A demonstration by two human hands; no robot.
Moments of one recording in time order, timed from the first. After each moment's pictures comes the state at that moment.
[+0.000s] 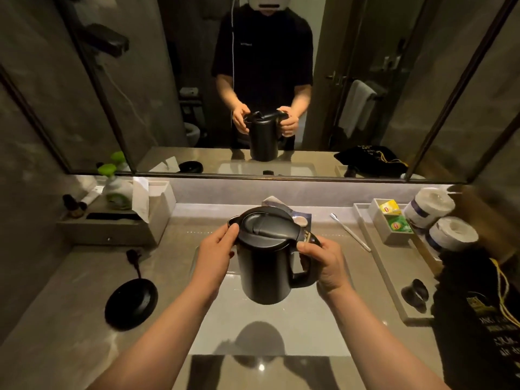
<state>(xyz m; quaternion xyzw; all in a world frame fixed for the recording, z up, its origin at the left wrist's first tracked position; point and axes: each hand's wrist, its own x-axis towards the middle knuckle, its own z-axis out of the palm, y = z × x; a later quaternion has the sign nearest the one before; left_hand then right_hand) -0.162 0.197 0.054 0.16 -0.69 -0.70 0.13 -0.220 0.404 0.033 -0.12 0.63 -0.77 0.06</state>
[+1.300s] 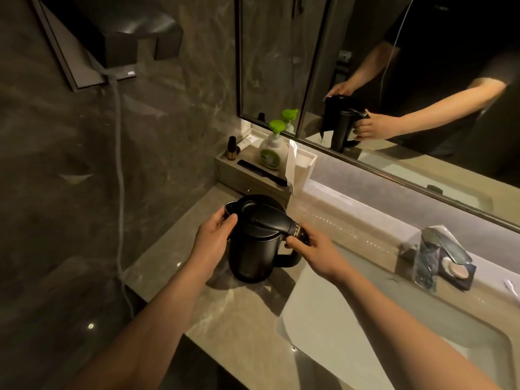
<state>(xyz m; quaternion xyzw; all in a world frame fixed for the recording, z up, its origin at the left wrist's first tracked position) -0.040 -0.048 0.004 0.36 -0.61 -0.66 0.24 -0.211 0.116 -0.017 -0.41 0.73 -0.46 0.30</state>
